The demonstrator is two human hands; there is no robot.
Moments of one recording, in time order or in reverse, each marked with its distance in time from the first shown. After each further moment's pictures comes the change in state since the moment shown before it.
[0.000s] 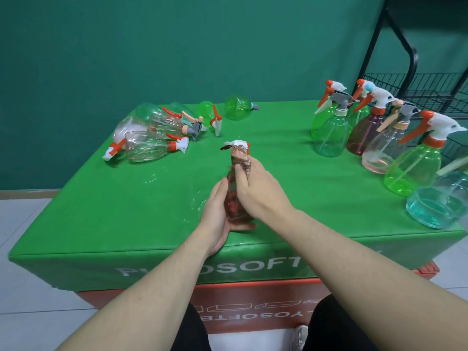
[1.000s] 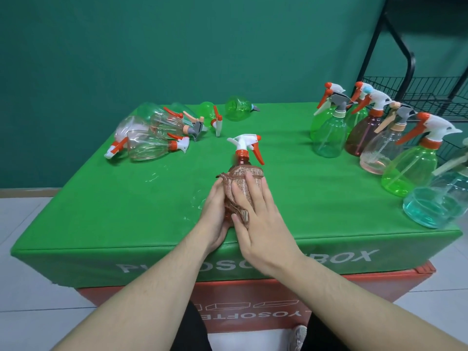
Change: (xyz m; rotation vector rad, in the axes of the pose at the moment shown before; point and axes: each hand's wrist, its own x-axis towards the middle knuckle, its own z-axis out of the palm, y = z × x) left_hand 0.004 -0.003 -0.001 0.018 -0.001 0.010; right_hand -0.072 0.030 0.023 -0.228 -0.051 -0.230
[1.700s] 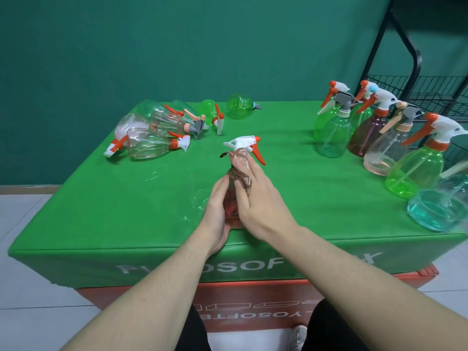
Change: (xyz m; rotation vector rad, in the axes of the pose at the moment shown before) left_hand 0.001 -0.001 -0.002 -0.026 0.008 -0.024; right_hand 0.052 0.001 -0.012 0.228 0.075 0.077
